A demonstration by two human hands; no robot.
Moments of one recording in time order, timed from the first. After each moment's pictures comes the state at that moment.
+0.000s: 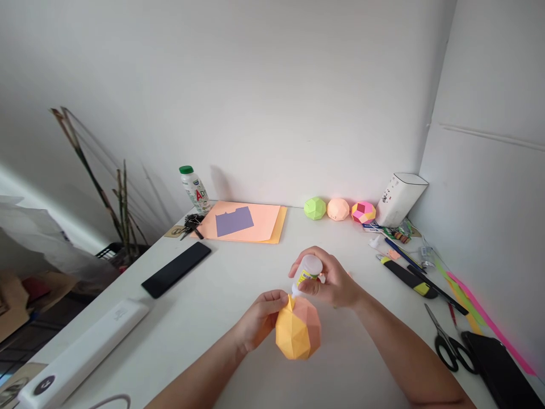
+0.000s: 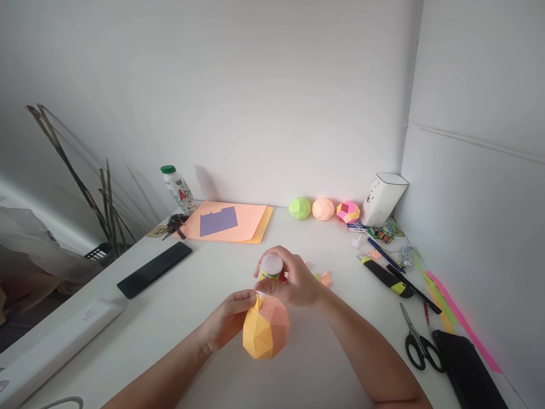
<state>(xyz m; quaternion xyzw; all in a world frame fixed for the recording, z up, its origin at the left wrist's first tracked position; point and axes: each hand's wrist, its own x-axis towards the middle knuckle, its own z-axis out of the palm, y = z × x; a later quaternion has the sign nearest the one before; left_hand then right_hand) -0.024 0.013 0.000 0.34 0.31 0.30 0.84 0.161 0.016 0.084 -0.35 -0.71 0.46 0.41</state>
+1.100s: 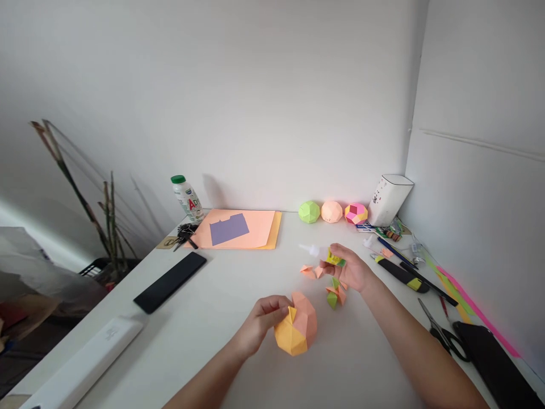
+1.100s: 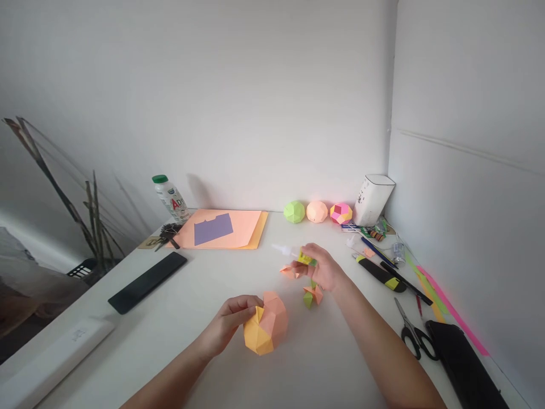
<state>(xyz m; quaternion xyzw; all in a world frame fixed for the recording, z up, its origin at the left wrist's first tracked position) -0.031 0.015 -0.001 0.52 0.29 0.30 0.75 0.218 0.042 0.041 -0.52 -0.47 0.50 0.51</state>
